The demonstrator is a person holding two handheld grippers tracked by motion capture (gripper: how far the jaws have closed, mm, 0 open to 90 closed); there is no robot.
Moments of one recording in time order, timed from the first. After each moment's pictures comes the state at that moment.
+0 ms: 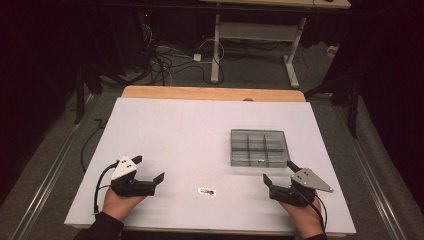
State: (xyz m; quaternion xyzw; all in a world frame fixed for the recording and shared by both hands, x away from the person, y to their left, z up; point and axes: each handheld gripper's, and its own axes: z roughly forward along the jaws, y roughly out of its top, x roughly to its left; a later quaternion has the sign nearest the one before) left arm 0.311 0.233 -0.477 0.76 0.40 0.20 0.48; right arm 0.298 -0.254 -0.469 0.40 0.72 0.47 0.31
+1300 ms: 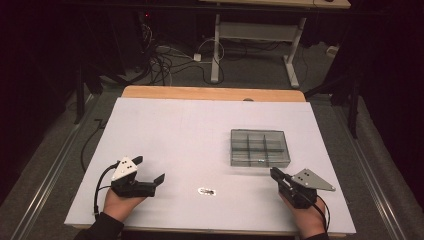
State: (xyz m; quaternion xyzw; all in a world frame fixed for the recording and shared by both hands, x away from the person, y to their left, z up) left arm 0.310 0.231 -0.478 0.76 0.39 0.19 0.47; right arm 0.294 -0.257 -0.463 0.39 0.74 0.47 0.28
